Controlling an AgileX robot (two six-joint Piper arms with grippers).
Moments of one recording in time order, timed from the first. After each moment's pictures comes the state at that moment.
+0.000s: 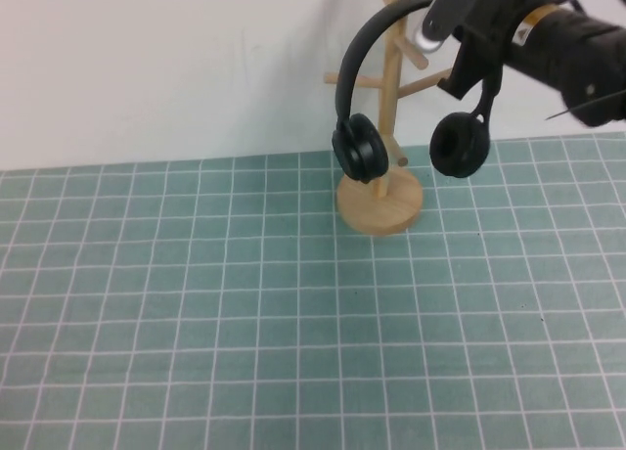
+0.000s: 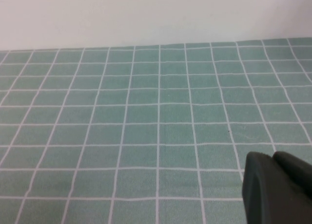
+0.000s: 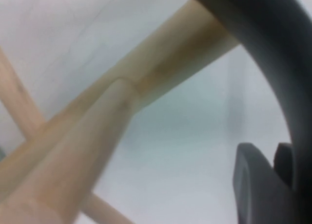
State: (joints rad) right arm 0.36 1.84 -1.42 -0.02 -0.09 -0.81; left arm -0.03 -0.01 0.03 0.04 0.35 0.02
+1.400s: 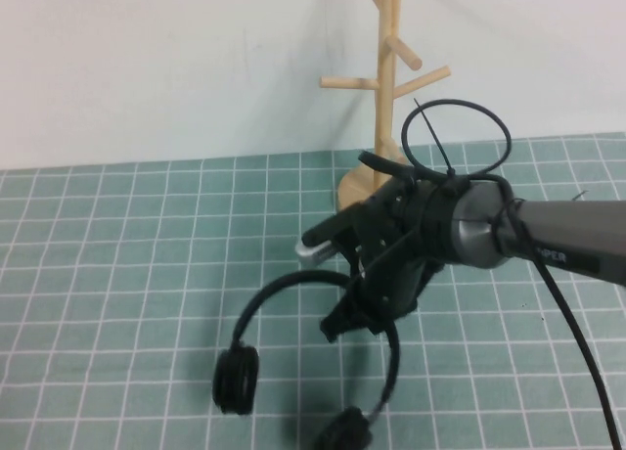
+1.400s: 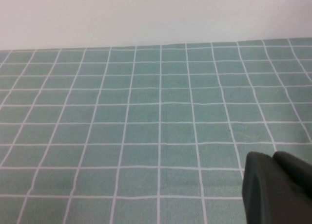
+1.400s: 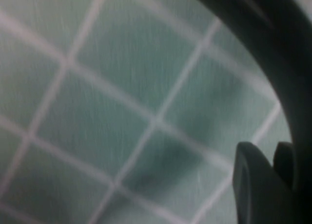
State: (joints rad) right arm 0.74 2.12 -1.48 -0.12 0.81 0.19; left arm -0.03 -0.01 0.03 0.04 0.35 0.02
